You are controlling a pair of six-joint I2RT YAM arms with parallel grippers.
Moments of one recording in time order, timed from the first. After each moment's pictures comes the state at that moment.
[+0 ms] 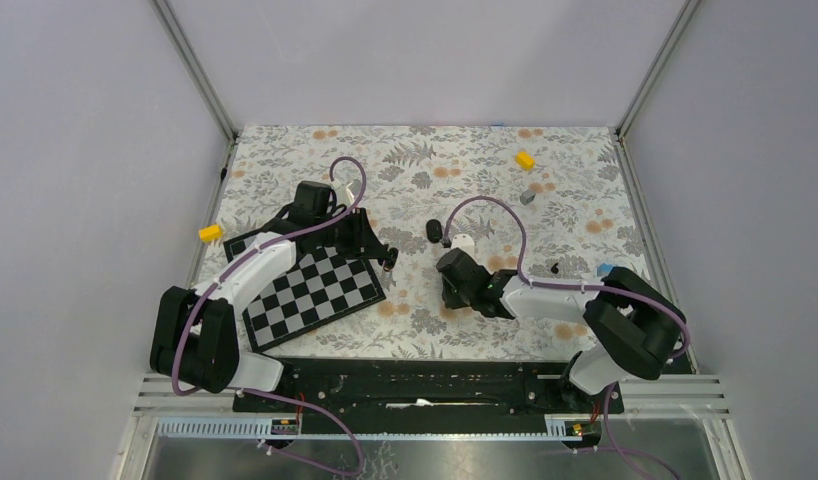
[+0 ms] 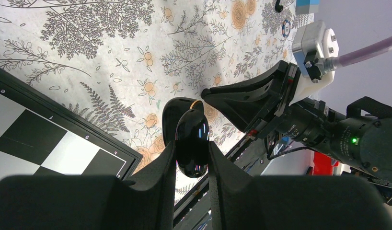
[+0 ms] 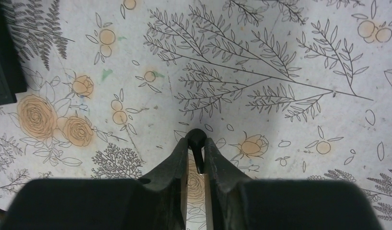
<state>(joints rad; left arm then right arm) -0.31 1.39 0.90 -0.34 0.67 -0.47 0.90 1.54 0.70 -0.11 0.24 0.61</state>
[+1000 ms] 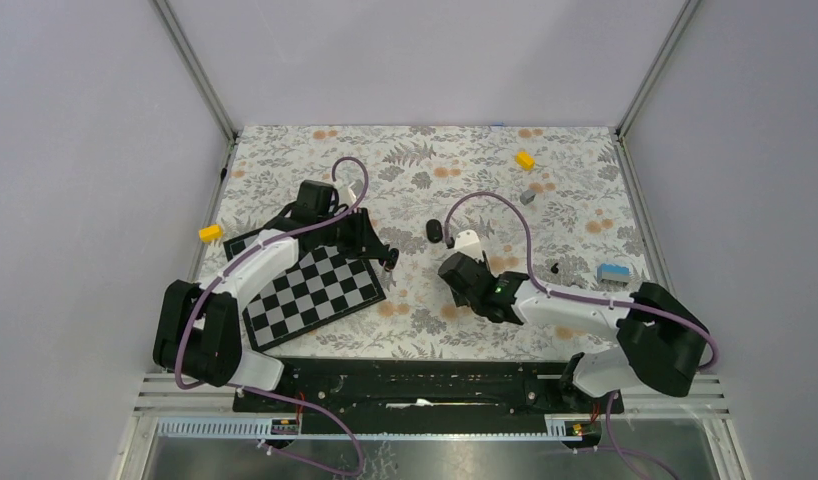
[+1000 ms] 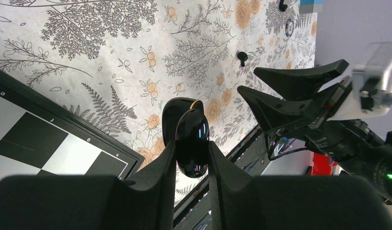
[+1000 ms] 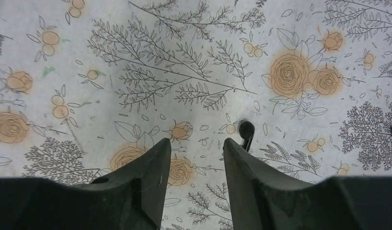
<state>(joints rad) -0.32 1.41 0.91 -0.34 0.67 -0.47 0.97 1.42 0.73 -0.30 0.53 0.44</state>
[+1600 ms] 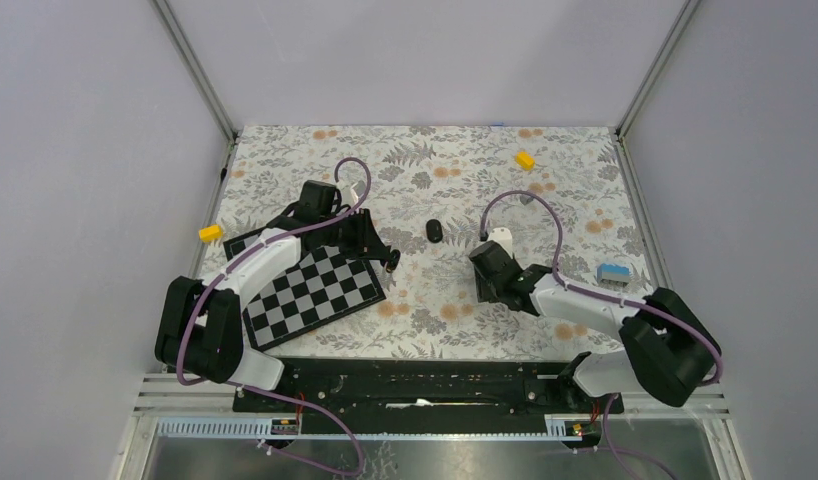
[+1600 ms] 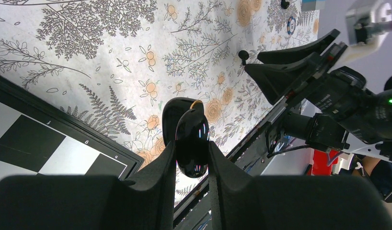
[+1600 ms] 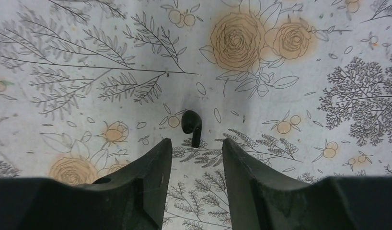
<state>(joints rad) -0.33 1.44 0.92 -0.34 0.67 -0.47 0.73 1.32 0.62 -0.30 0.37 0.49</state>
